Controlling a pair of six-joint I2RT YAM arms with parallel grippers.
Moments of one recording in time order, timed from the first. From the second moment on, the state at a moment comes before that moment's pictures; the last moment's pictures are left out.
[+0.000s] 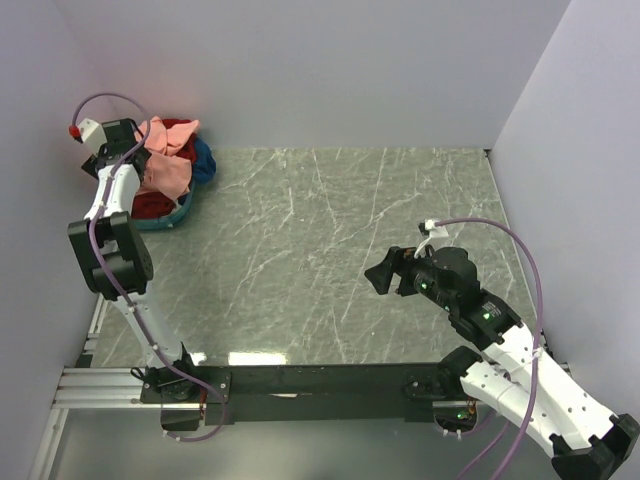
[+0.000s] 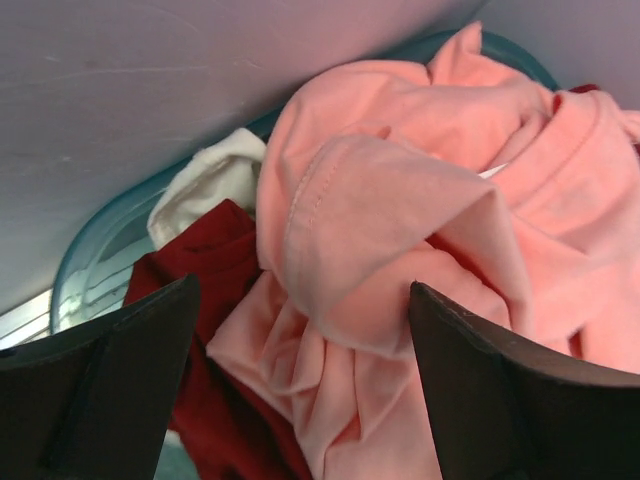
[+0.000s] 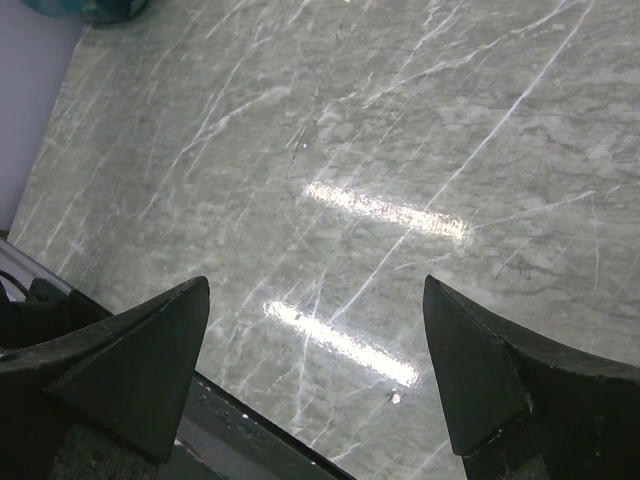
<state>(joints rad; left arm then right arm) 0.27 1.96 1.69 -0.33 -0.48 -0.62 0.58 0.63 0.63 -0.42 -0.03 0.52</state>
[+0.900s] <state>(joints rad) 0.28 1.81 1.71 -0.24 -0.27 -0.61 0.58 0.63 0.63 -0.42 -0.03 0.52</state>
